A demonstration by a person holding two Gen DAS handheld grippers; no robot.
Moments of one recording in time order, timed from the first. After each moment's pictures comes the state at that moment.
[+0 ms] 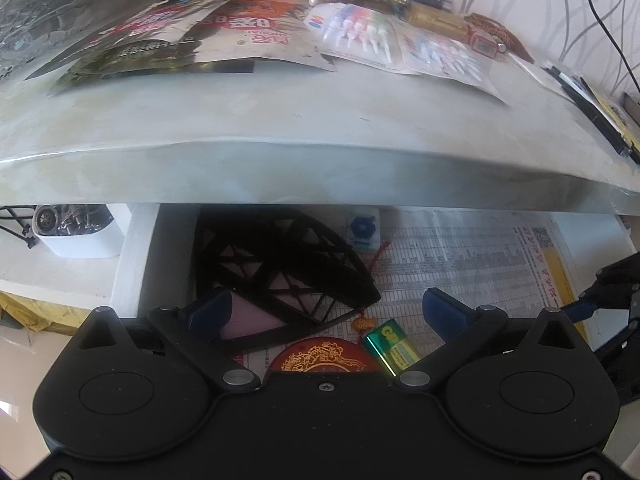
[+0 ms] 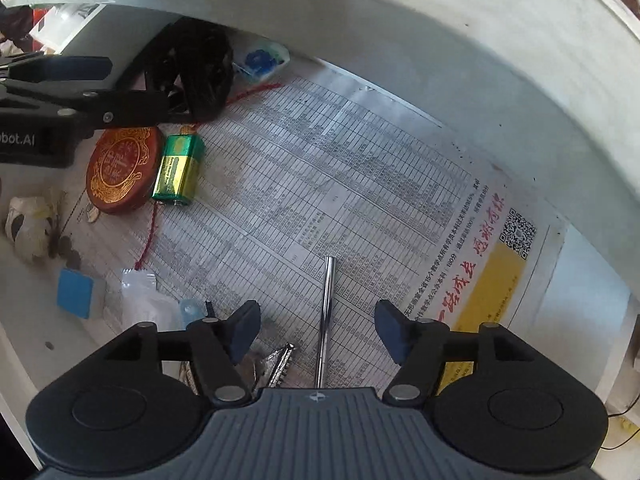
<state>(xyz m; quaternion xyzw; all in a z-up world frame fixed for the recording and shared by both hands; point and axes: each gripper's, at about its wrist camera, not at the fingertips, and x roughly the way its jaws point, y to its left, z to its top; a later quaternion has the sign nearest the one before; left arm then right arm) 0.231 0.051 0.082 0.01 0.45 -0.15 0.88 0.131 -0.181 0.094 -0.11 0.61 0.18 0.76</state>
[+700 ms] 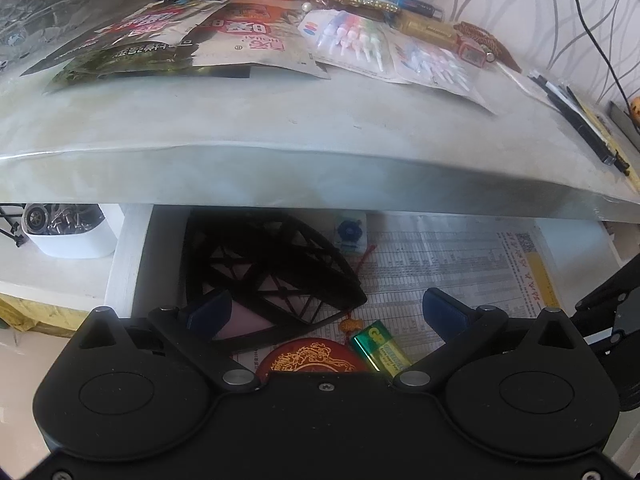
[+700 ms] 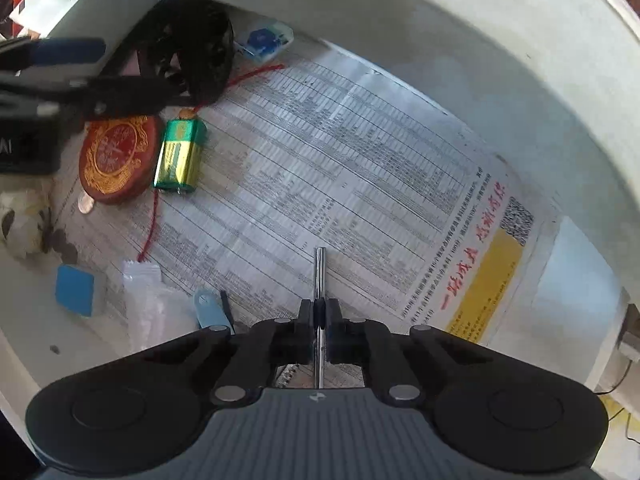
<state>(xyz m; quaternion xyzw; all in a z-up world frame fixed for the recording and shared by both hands) 0.229 0.058 0.086 -0.02 0.44 -0.17 0.88 0.123 -0.174 0.097 -0.15 0.63 0.15 0.75</state>
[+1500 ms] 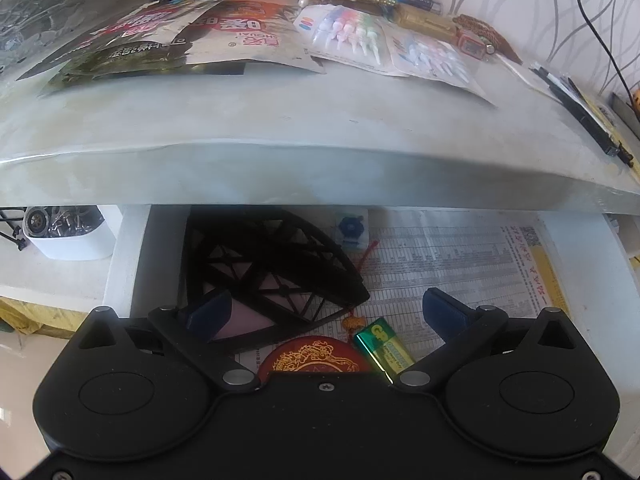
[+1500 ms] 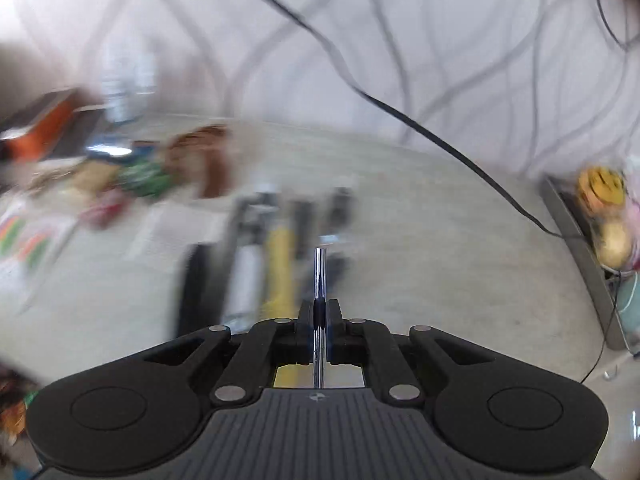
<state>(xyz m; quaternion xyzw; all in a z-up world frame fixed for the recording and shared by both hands) 0.229 0.053 0.084 0.00 0.44 -0.17 0.88 0.208 -0.351 0.251 -0.04 0.43 -0.12 0.89</state>
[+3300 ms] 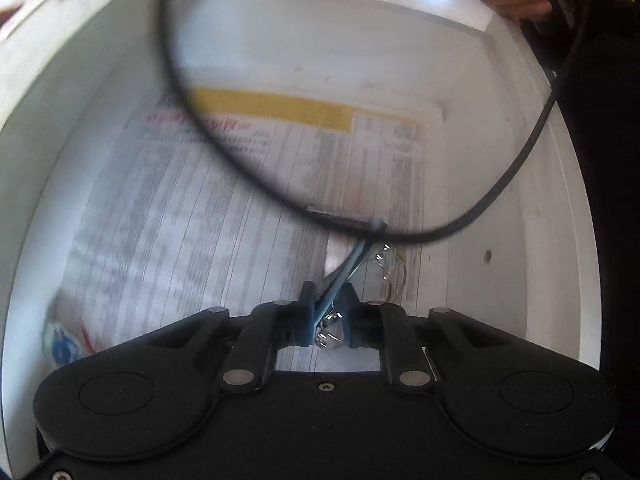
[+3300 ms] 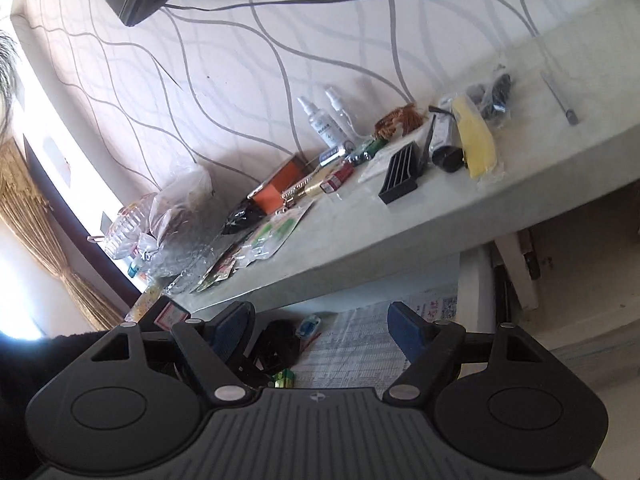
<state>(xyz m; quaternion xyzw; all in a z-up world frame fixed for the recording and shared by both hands) 0.190 -0.068 0.059 0.38 0.42 -0.59 0.57 0.082 -0.329 0.108 0.31 0.23 0.25 0.89</state>
